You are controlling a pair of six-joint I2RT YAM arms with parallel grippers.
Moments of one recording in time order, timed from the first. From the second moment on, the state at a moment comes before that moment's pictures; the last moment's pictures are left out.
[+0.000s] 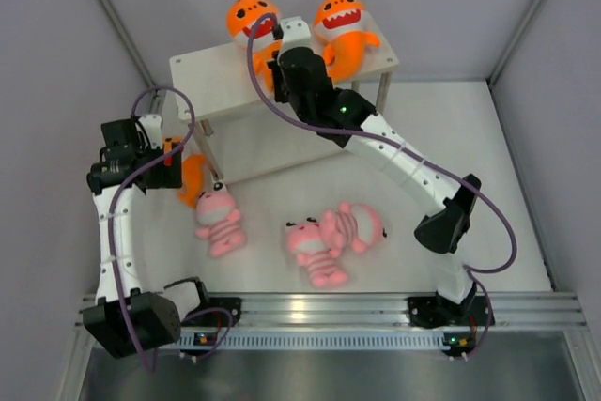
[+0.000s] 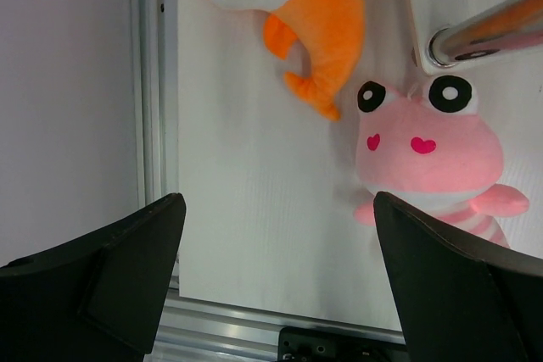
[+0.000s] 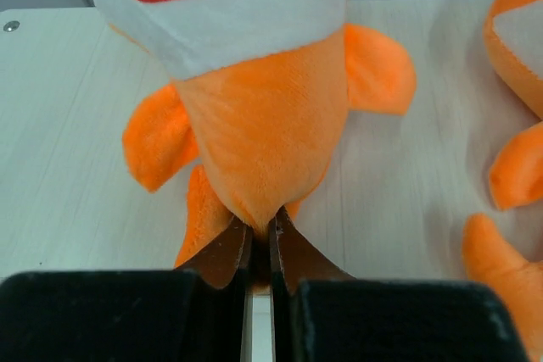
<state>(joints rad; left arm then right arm) 0.27 1.10 1.21 -0.96 0.02 0.24 0.93 1.98 2.26 -0.50 0.54 0.18</state>
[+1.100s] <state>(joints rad) 0.32 1.81 1.58 -0.78 0.05 0.27 0.99 1.70 2.10 -0.45 0.46 0.12</state>
